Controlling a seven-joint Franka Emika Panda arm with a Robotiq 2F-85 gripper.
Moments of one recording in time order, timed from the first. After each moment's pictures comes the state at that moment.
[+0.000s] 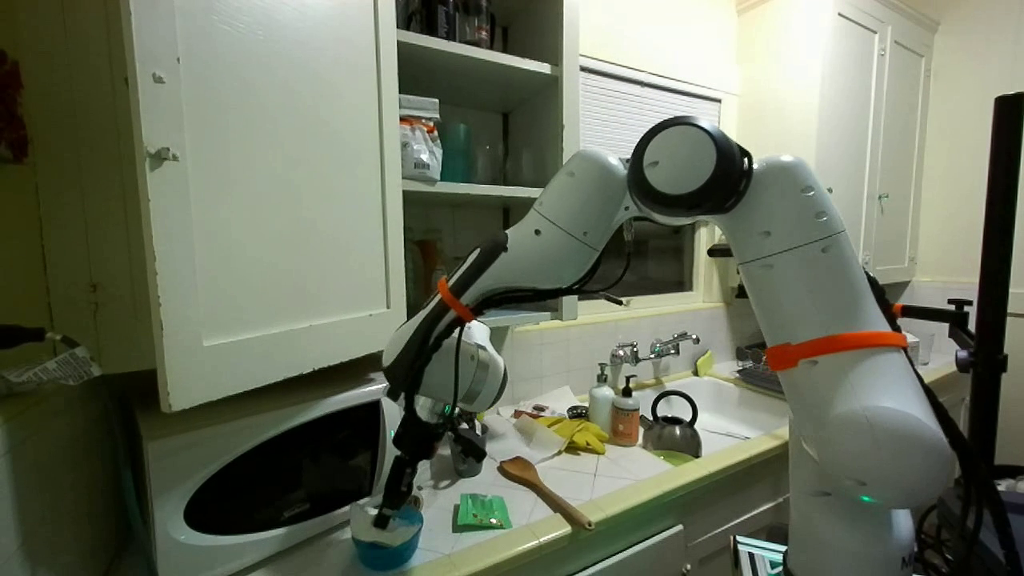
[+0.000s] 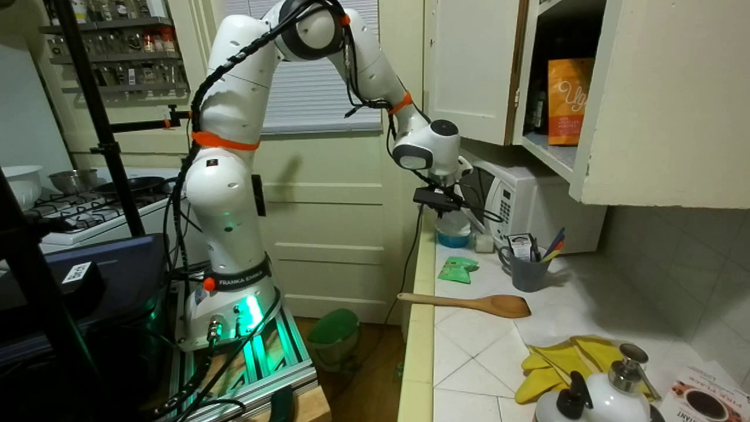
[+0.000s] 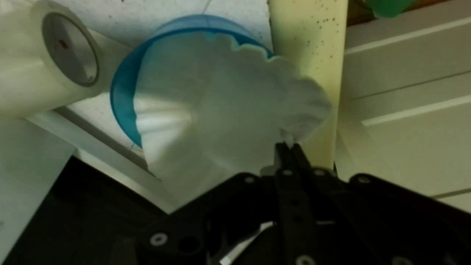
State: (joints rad) arm -0.10 0.33 0.15 -2.20 0.82 2.75 -1.38
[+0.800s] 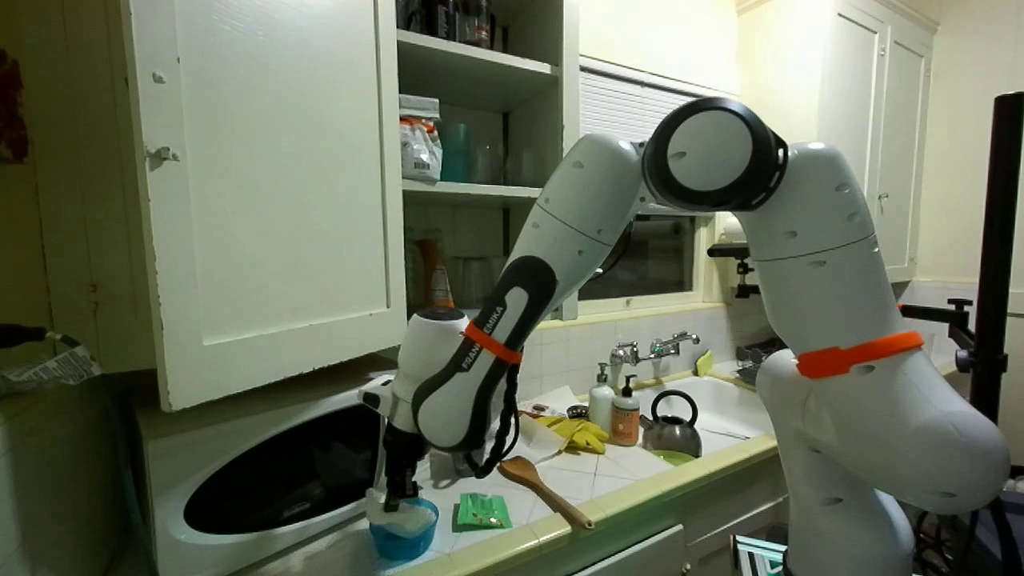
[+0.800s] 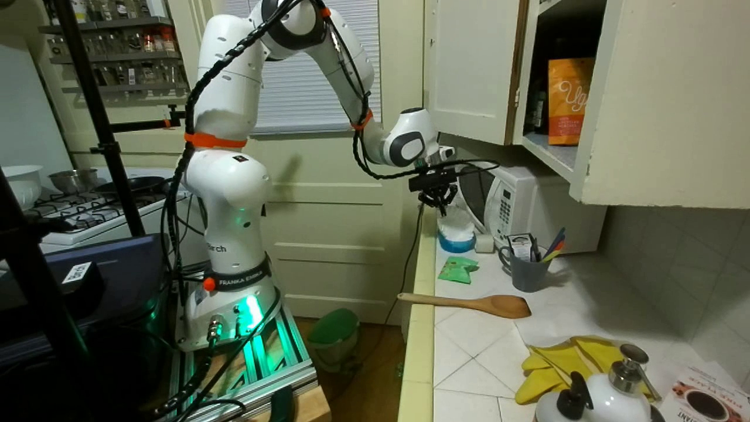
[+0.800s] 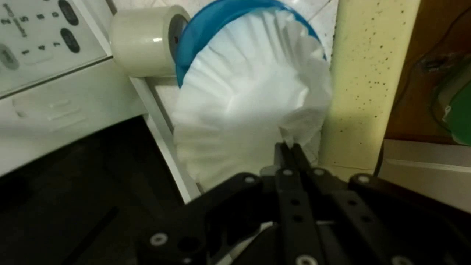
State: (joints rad) arm 0.38 0.28 -0.31 -2.30 -0.02 2.92 -0.78
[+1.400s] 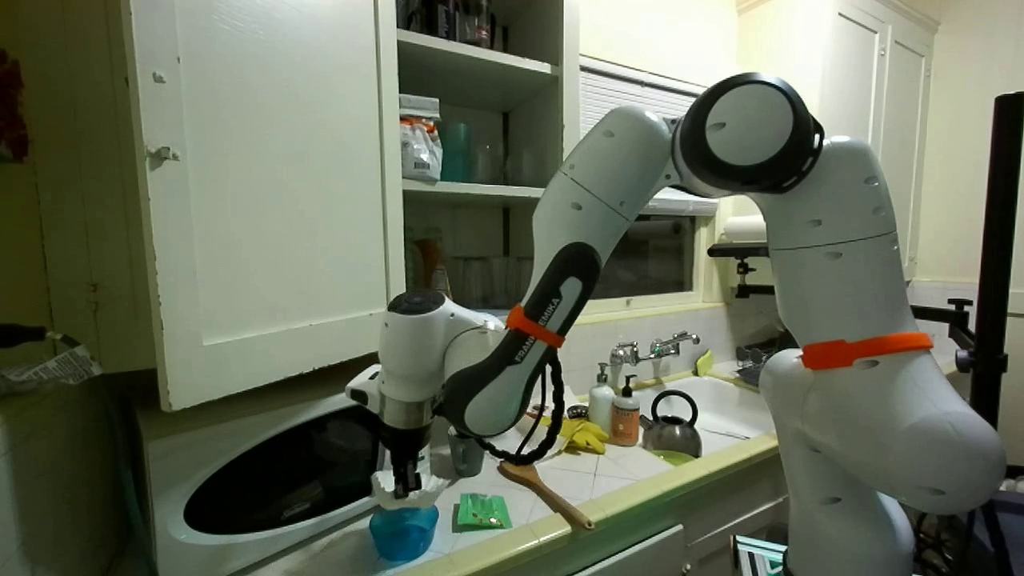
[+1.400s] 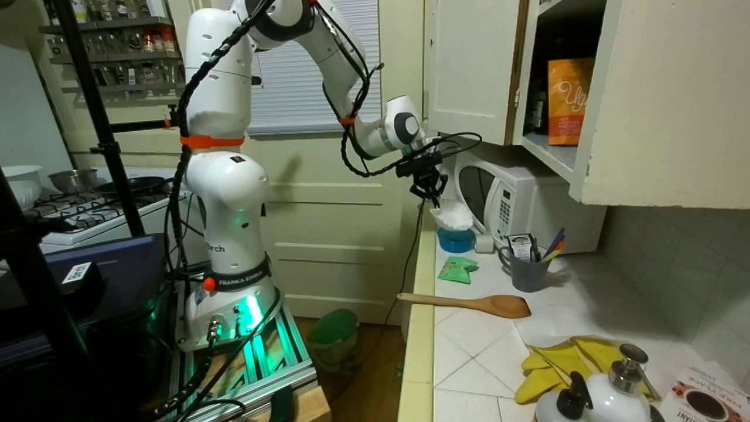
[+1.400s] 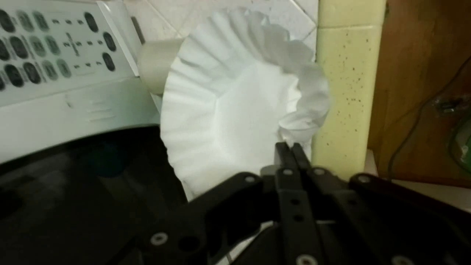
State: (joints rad) arm 0.34 0.17 -0.23 -2.30 -0.58 2.70 -0.24
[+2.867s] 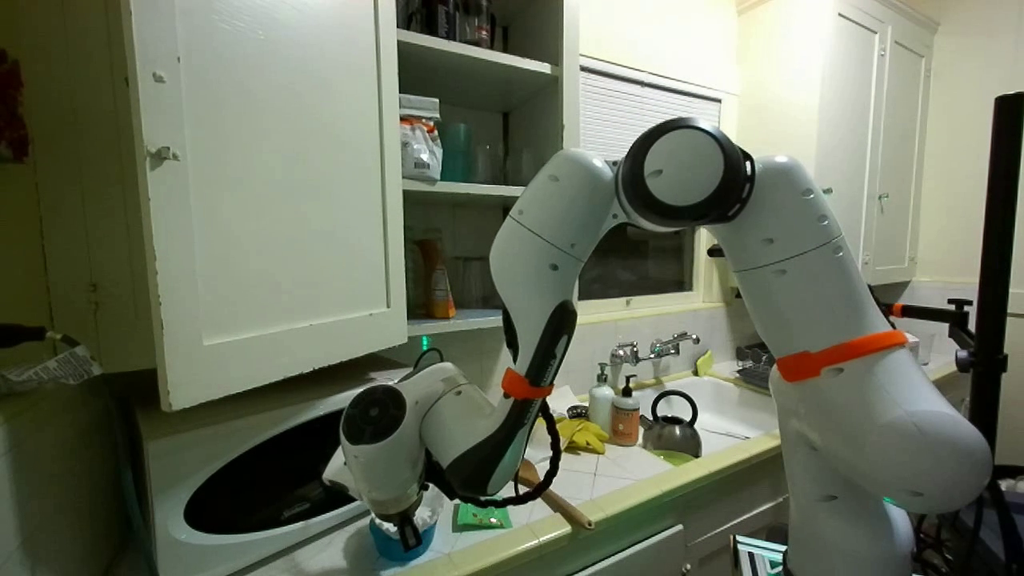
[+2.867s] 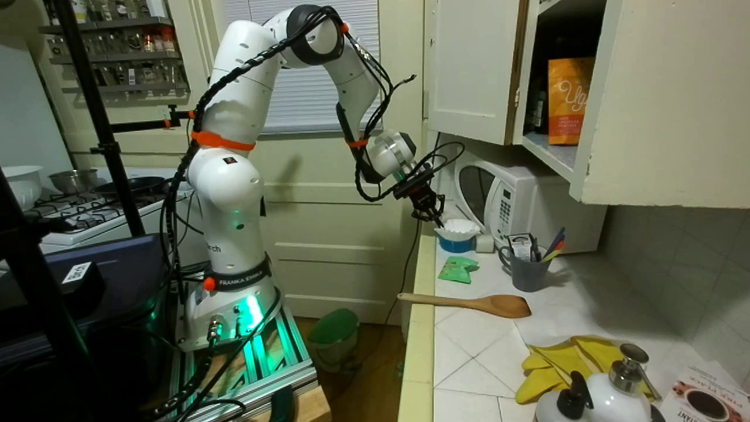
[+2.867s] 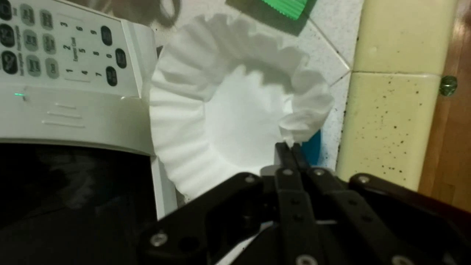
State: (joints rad) arm 0.19 0.39 0.00 -2.16 -1.17 2.47 0.23
